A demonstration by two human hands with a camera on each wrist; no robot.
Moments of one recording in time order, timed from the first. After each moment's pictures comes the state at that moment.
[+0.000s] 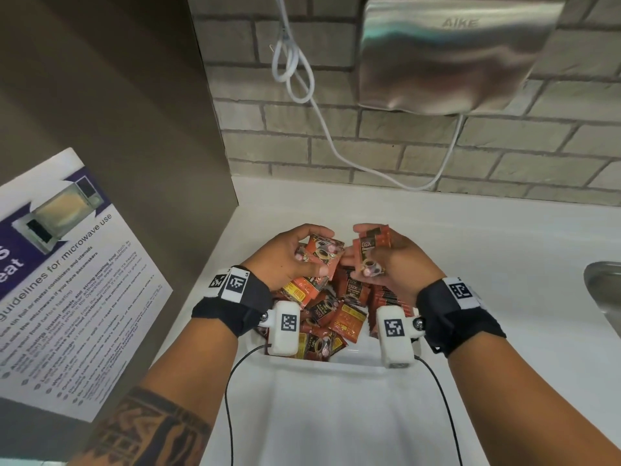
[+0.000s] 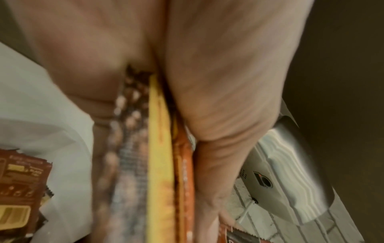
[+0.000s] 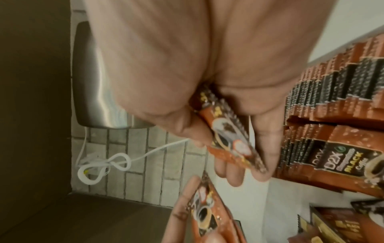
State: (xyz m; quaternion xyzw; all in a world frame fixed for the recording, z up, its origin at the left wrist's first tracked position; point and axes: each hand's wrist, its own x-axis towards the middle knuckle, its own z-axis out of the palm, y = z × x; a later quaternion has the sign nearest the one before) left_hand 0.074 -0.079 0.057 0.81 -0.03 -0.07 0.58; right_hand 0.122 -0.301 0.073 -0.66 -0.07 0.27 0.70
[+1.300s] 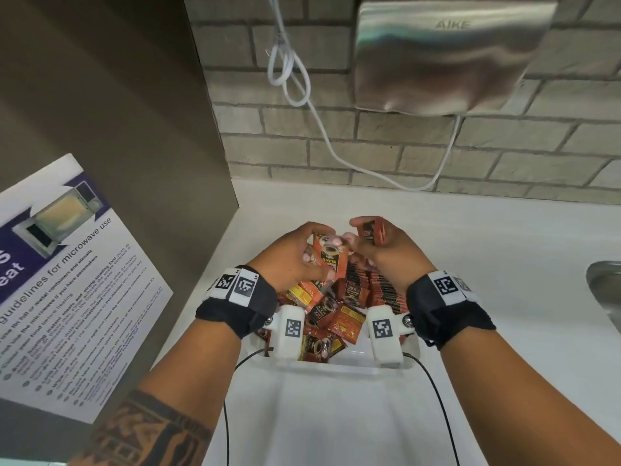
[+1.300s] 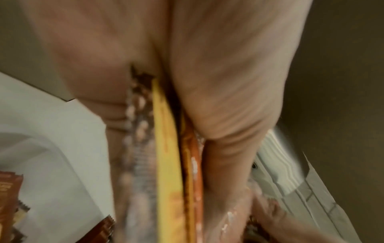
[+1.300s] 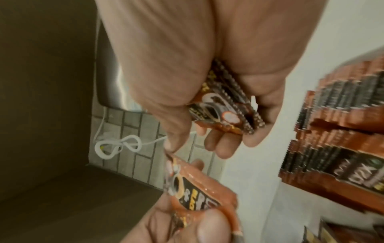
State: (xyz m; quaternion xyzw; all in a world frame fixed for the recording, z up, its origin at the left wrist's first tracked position) left_hand 0.076 -0.091 0.067 0.87 -0.04 -0.05 0.48; right_hand 0.127 -0.293 0.081 -0.75 -0.14 0.16 0.62
